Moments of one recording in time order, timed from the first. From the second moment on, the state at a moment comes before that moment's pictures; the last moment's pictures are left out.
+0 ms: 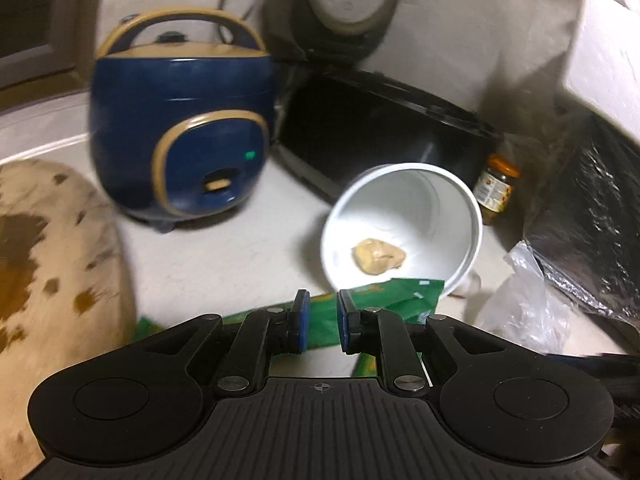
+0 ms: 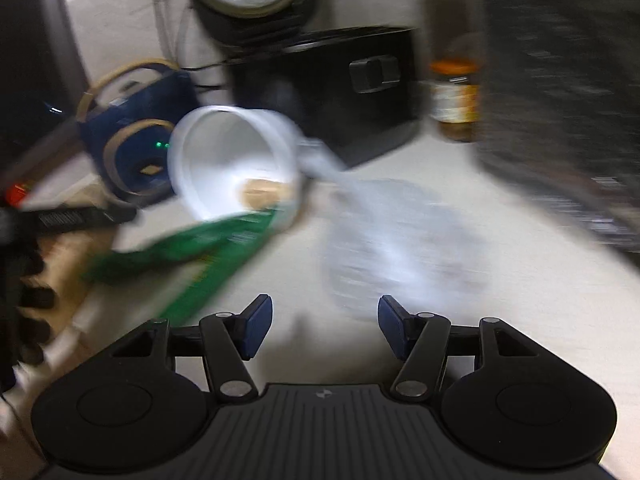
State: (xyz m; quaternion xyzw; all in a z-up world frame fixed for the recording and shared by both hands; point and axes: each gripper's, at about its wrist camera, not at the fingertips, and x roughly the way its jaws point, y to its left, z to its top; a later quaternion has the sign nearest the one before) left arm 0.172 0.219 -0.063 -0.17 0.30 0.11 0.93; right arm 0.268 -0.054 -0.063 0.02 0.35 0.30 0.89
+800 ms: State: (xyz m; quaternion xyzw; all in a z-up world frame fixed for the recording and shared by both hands) left arm 0.162 0.166 -0.063 -0.12 0.31 0.01 0.94; right arm 0.273 -0.033 -0.092 0.06 0.39 0.31 0.87
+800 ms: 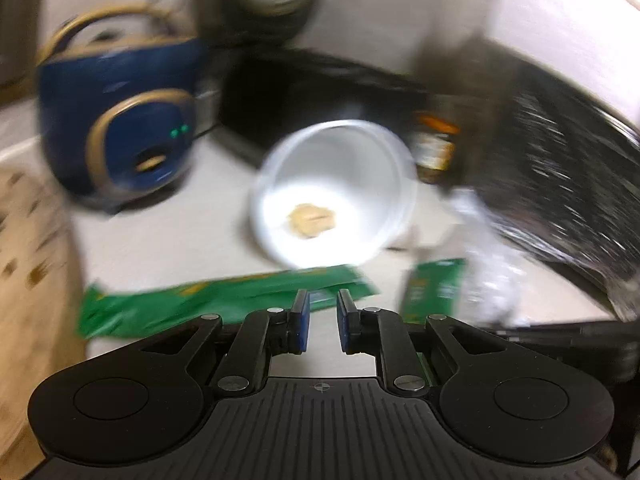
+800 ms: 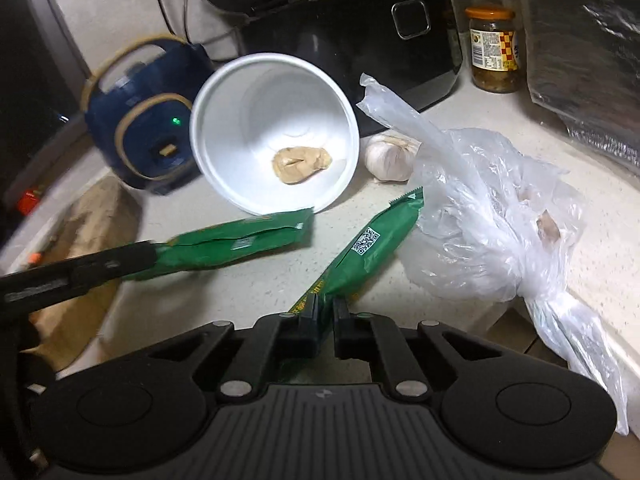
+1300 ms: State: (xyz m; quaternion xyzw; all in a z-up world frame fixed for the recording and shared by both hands) left arm 0.193 0.072 -0.105 0.07 0.39 -0.06 0.91; right arm 0.247 -0.137 -0.078 0.09 0.34 0.25 0.90
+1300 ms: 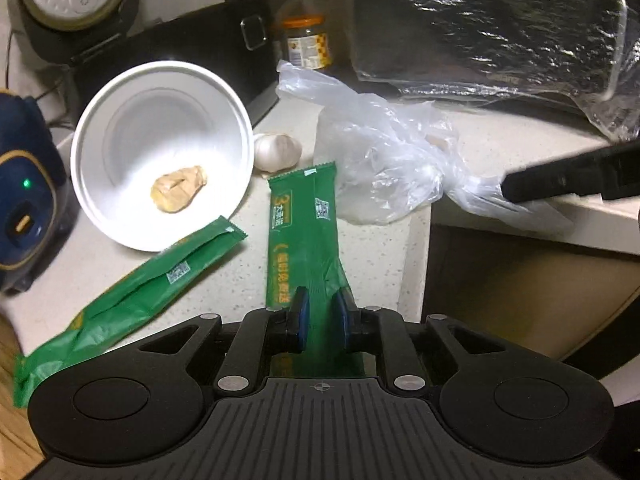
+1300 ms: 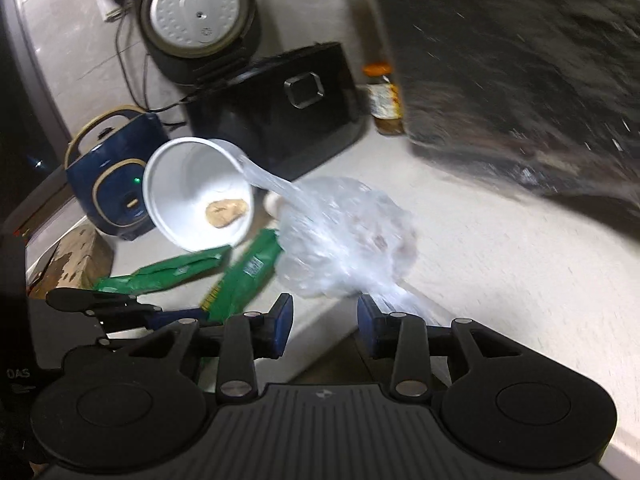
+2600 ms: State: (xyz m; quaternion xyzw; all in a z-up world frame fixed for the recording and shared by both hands) left arm 0.201 0.099 -0.105 0.03 0.40 -0.07 0.91; right arm 0.316 -0.073 -0.078 -0.10 0.29 0.20 0.93
